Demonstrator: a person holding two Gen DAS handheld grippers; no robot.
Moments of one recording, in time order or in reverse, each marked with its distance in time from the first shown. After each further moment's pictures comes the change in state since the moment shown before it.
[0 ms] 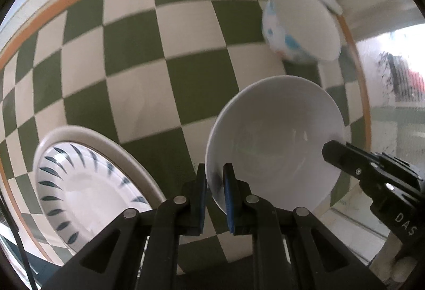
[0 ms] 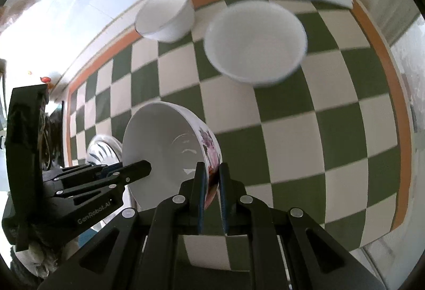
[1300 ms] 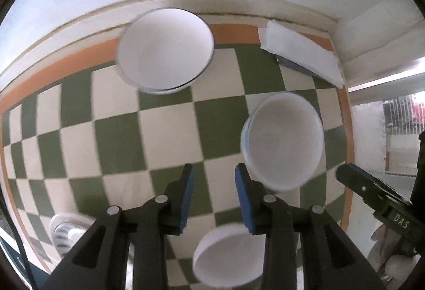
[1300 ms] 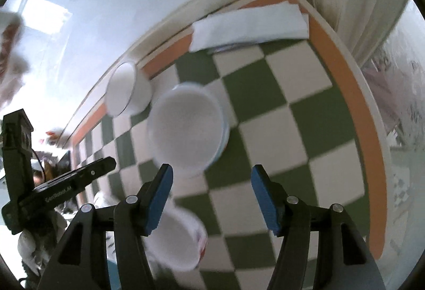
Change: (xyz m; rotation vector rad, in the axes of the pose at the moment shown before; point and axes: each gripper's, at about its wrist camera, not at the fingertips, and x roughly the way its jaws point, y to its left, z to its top) left arm -0.033 -0.034 0.139 -0.077 -0.131 0.002; right arm -0.035 -0.099 0.101 0.126 -0.101 0.047
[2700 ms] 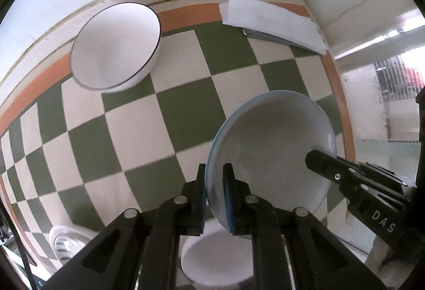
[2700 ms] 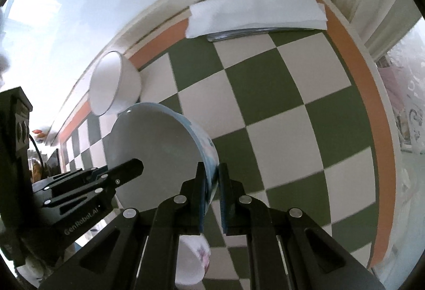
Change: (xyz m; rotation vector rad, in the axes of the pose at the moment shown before) left arm 0.003 -0.027 -0.020 0.156 0.041 -0.006; right arm 0.026 0.022 -0.018 -0.010 0.053 -0.030
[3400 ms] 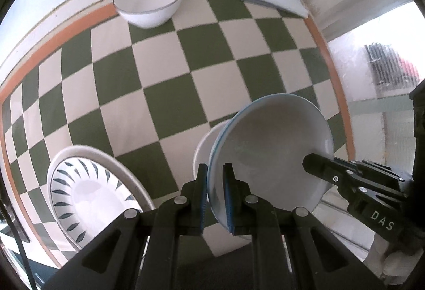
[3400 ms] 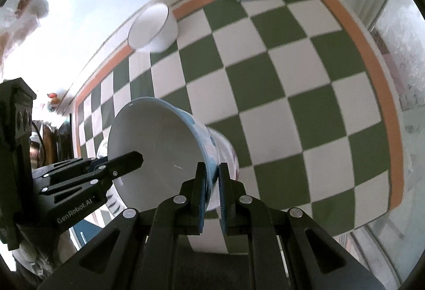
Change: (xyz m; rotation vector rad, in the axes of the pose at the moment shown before) left arm -0.025 0.015 -0.108 0.011 0.021 -0.011; right arm -0.034 0.025 -0.122 -0.040 0.044 0.036
